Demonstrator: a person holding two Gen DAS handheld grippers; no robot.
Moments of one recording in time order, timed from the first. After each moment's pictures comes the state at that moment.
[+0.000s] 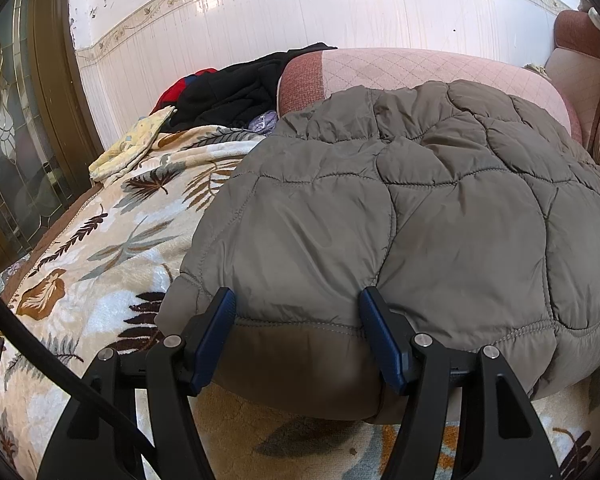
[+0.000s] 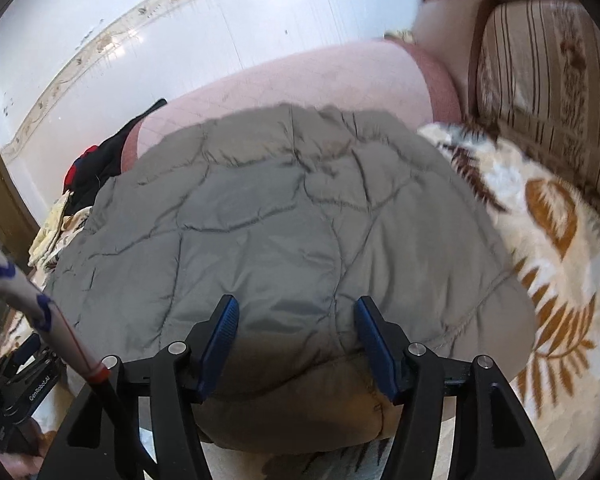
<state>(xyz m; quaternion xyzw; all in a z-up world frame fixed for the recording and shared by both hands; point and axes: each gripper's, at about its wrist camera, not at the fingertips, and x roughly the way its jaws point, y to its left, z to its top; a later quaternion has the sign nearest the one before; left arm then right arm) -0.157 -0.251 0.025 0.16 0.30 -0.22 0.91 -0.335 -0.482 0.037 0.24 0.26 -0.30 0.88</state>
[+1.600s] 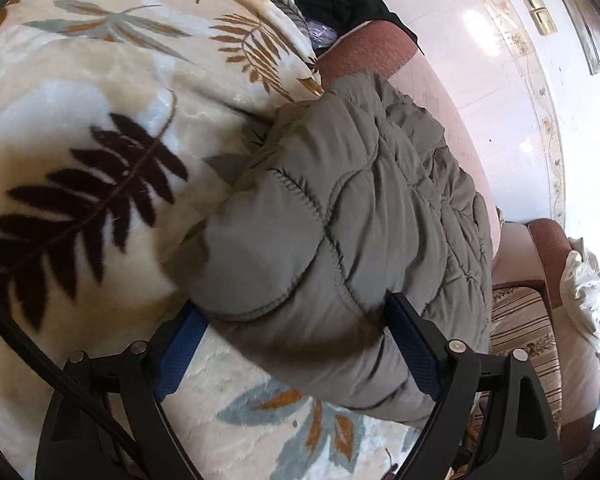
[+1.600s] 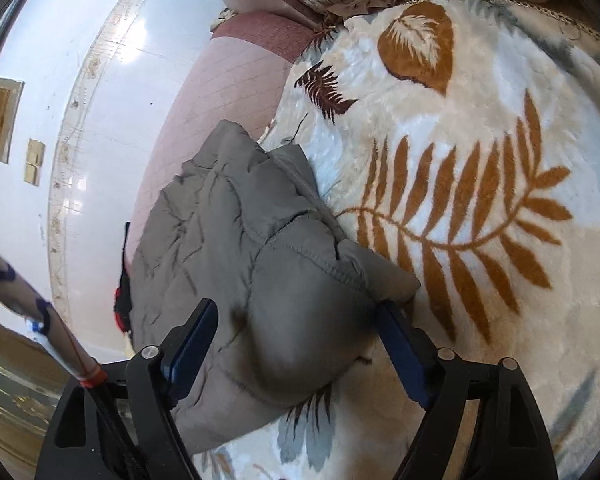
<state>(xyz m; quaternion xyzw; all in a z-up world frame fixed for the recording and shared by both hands) -0.077 -0.158 -0.017 -0.24 0.53 -0.31 0.75 -0.452 -0.557 -0.019 0.56 0.15 -0.28 0.76</state>
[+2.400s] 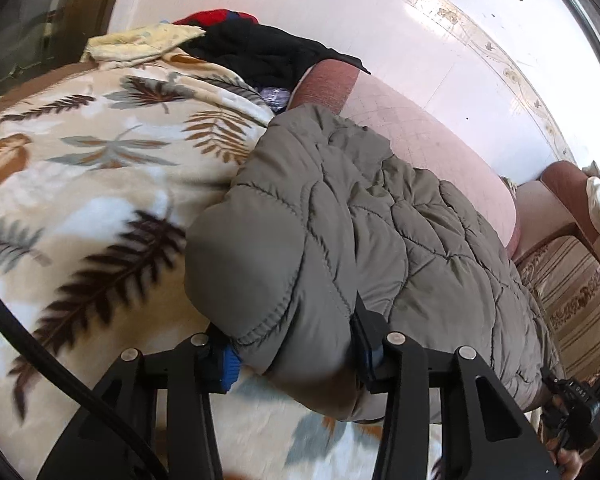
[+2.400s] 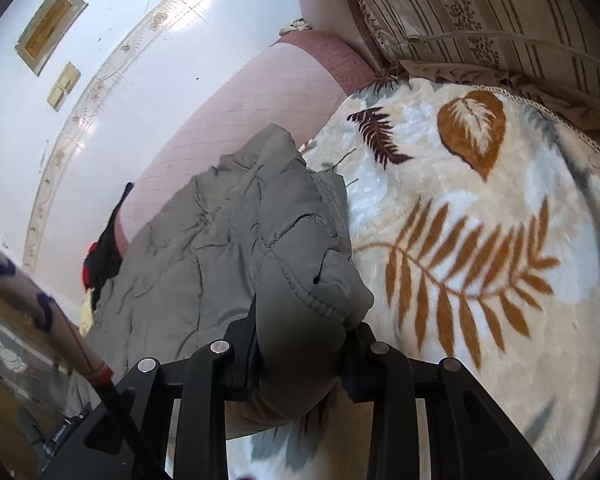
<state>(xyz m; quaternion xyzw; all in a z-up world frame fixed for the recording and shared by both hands) -0.146 -0.151 0.049 -0.11 0.41 -0.30 0.86 -0.446 -0.518 0.035 0.42 0.18 -0.30 0.83</state>
